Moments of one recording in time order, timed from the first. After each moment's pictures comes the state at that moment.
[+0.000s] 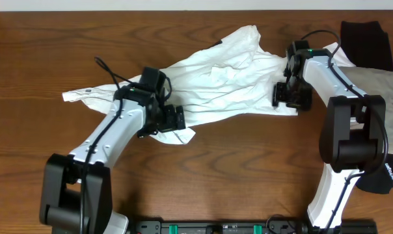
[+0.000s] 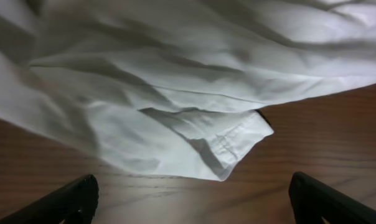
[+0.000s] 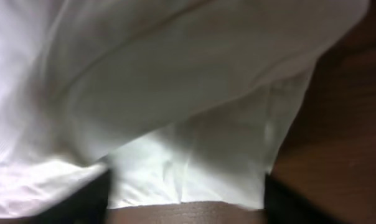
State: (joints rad) left arm -0.29 1.67 1.09 -0.84 0.20 -0.43; right arm 0.05 2.14 1.54 -1.05 0.00 0.24
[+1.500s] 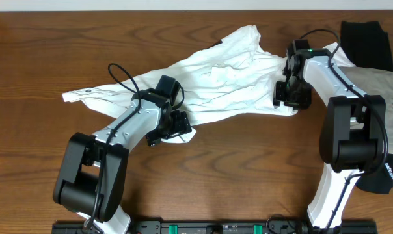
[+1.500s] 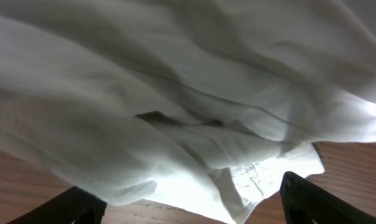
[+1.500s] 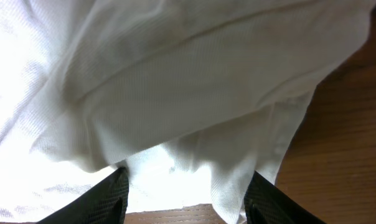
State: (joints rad) left arm -0.36 1.79 1.05 -0.76 0.13 -0.67; right arm 0.05 2.14 1.54 -1.03 0.00 0.22
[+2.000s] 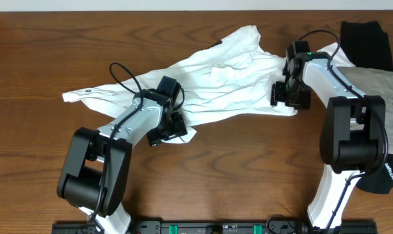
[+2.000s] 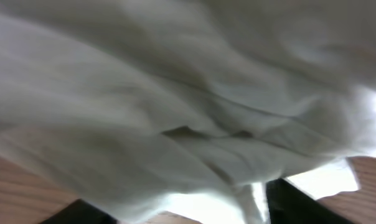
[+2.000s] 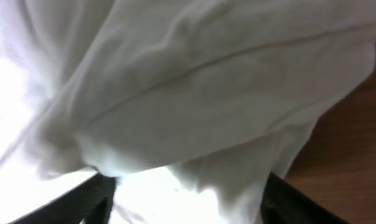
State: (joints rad) left arm -0.36 1.83 1.06 -0.79 0.10 -0.67; right arm 0.05 2.13 1.49 -0.94 0.00 0.22
